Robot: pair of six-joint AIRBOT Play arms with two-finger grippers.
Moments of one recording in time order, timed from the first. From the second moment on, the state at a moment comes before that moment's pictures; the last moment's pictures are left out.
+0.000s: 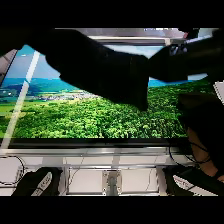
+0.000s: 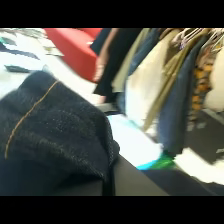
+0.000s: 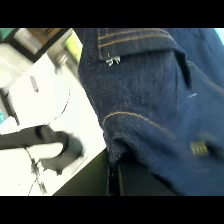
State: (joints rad) left arm 0.04 -0.78 1.47 0.63 -0.92 -1.16; right arm 0.35 -1.15 1.99 -0.82 1.61 1.54
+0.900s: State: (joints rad) left arm -0.09 -1.59 1.50 0.96 -0.83 -1.31; right arm 0.15 -1.79 1.64 -0.77 1.06 1.27
